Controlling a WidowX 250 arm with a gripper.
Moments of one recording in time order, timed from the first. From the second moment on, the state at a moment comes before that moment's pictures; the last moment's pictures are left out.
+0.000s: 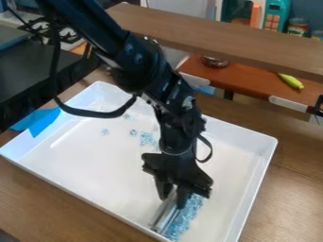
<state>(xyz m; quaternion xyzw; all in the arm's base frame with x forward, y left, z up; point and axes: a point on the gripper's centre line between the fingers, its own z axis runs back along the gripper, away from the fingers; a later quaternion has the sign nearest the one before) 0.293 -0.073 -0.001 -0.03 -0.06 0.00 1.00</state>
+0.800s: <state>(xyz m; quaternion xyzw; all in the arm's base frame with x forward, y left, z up) 0.334 0.074 0.062 0.01 -0.16 0.05 0.99</state>
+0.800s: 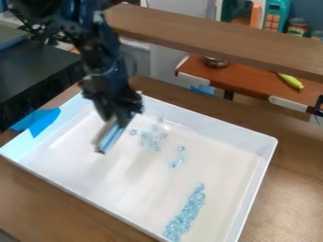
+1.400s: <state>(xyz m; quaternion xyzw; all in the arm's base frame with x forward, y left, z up) 0.372 0.207 0.007 0.08 -0.15 0.09 0.98</state>
